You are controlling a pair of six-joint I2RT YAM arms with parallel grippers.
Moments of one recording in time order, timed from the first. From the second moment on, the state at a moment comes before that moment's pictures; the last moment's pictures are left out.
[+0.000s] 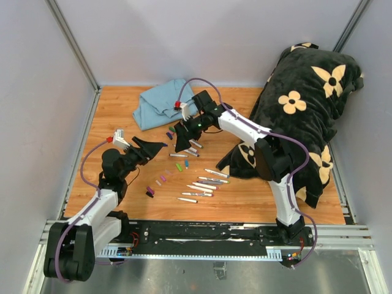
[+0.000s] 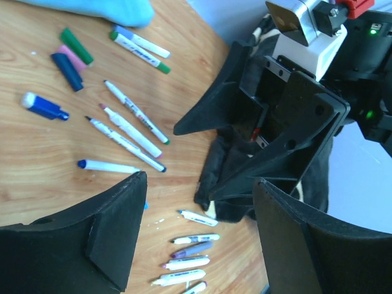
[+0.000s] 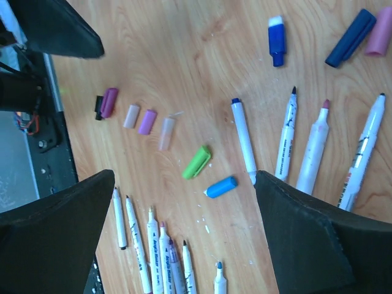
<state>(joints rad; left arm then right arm) -0.08 0.92 0.23 0.56 0.40 -0.93 0.66 2.17 1.84 -0.62 -0.76 -0.11</state>
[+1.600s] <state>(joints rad) -0.08 0.65 0.49 0.01 0.44 -0.67 0.49 2.26 2.11 -0.85 -0.38 -0.76</state>
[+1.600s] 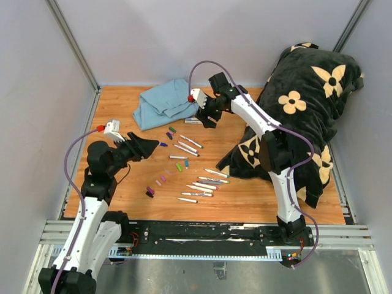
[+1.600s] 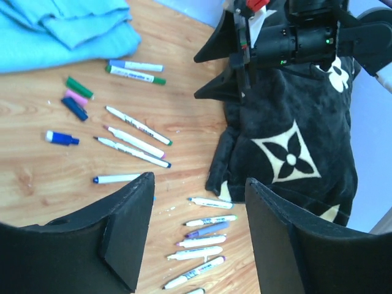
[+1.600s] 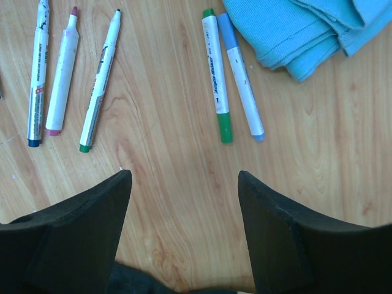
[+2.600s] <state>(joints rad) -0.08 0.66 0.67 -0.29 0.23 -0.29 0.47 2.47 2.33 -0.85 -0.42 -0.74</state>
